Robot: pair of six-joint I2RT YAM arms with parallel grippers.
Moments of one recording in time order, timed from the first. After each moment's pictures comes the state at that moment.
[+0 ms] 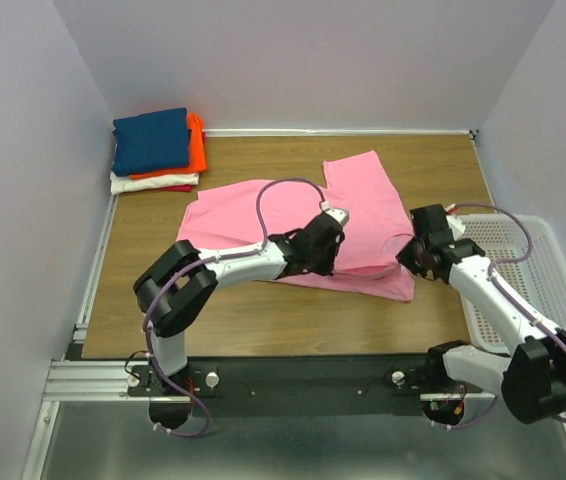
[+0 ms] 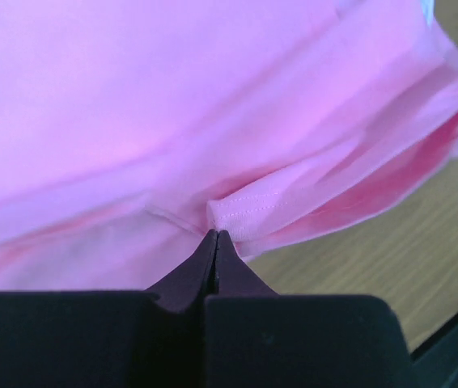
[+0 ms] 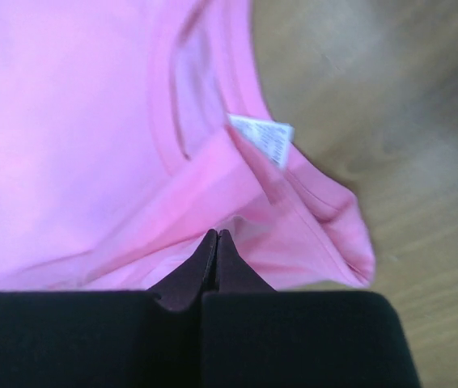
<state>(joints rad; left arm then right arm) -0.96 1.81 1.16 -0.15 -0.05 -0.49 0.25 1.12 0.73 -0.62 0.24 0.92</state>
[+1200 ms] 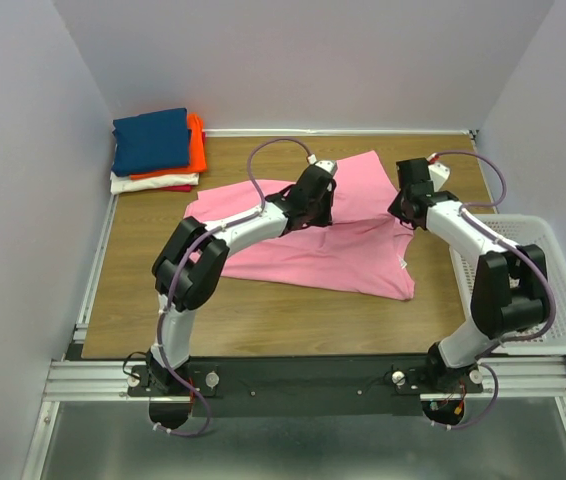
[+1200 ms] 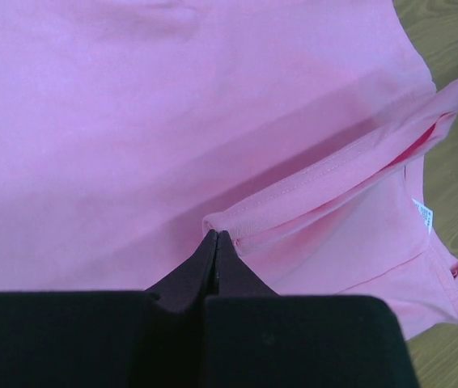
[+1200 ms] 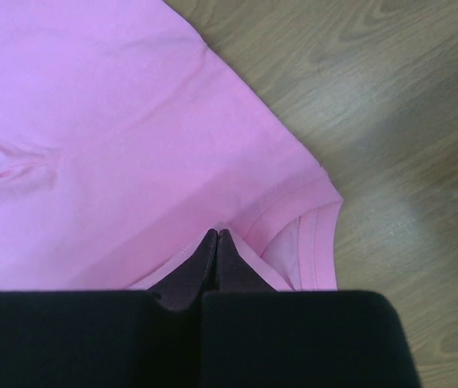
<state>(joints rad) -0.74 2.00 1.50 -0.18 -0.02 -0.48 0.21 1.60 1.10 -0.38 0.37 0.70</state>
